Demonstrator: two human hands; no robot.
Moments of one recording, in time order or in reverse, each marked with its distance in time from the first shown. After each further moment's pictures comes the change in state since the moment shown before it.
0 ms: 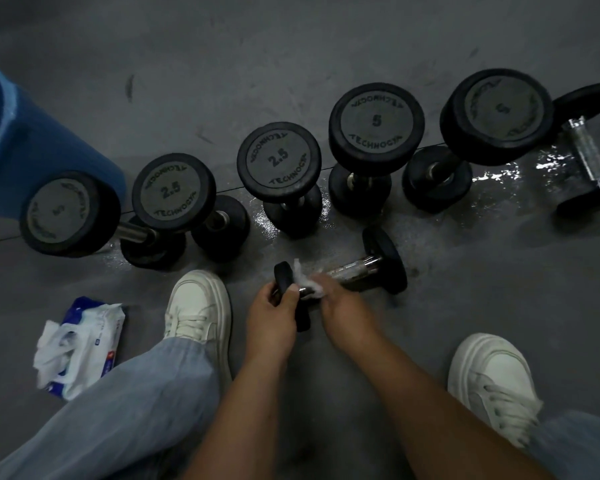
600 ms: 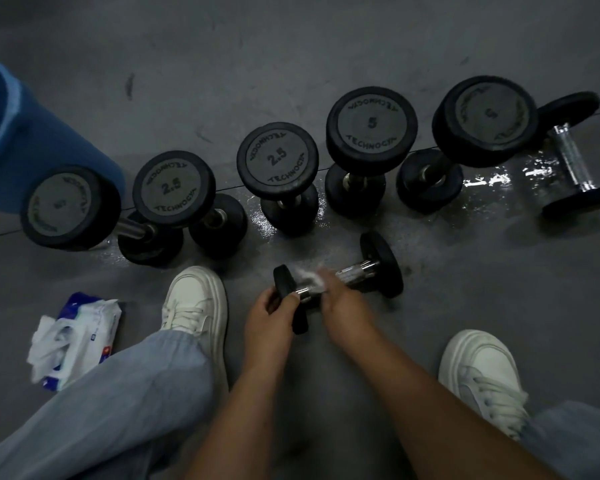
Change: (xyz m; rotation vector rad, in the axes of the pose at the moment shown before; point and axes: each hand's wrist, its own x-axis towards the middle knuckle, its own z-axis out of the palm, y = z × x) left_hand -0.017 -0.004 -0.002 -0.071 -0.019 -0.095; right_hand -0.002 0.005 -0.004 -0.105 -0.009 0.027
